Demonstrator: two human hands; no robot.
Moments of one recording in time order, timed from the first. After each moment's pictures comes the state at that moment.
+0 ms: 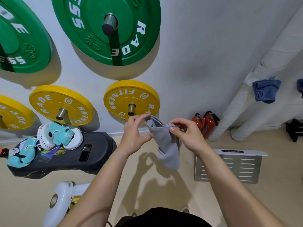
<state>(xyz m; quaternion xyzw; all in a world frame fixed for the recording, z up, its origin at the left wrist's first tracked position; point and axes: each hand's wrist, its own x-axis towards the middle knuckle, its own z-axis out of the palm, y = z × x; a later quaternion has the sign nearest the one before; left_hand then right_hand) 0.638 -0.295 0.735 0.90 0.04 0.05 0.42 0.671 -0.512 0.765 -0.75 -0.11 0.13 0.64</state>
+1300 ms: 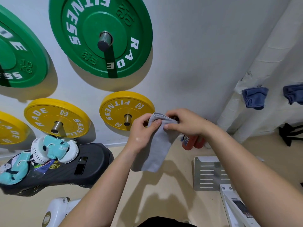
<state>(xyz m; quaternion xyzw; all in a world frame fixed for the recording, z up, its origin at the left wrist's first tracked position) 0.664 -0.340 0.794 0.78 -0.02 0.12 0.61 0.725 -0.524 0.845 -0.89 -0.34 0.14 0.29</state>
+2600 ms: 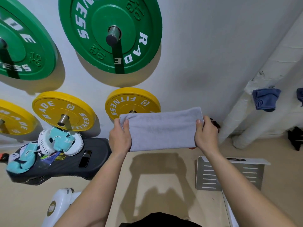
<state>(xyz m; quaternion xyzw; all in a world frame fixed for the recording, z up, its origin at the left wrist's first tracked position) 0.659 -0.267 0.722 0.87 0.31 0.18 0.34 0.717 -0.549 0.731 -0.90 0.03 -0.10 0.43</state>
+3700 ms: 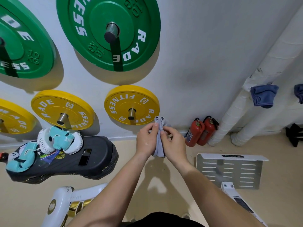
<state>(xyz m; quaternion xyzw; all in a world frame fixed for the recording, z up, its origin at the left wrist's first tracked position) 0.654 -0.351 0.728 0.79 0.18 0.08 0.58 0.655 -0.463 0.724 -0.83 -0.01 -0.01 0.56</state>
